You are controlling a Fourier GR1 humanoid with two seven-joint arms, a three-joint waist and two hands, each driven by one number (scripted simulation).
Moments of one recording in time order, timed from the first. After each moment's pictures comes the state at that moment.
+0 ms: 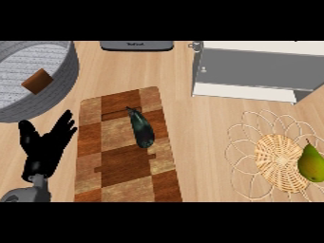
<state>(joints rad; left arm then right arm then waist) -0.05 0.16 0.09 -1.39 0.10 -0.01 0.28 -1.32 -0.46 -0.33 -0.75 0.72 0.09 0.33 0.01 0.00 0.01</state>
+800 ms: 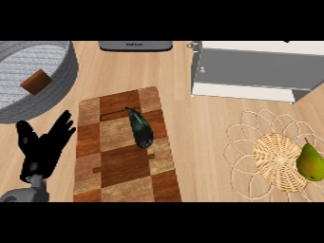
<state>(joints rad) -0.05 0.17 0.10 -1.39 0.10 -0.02 0.28 -1.37 -0.49 -0.56 -0.78 0.49 -0.10 0.39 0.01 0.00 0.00</state>
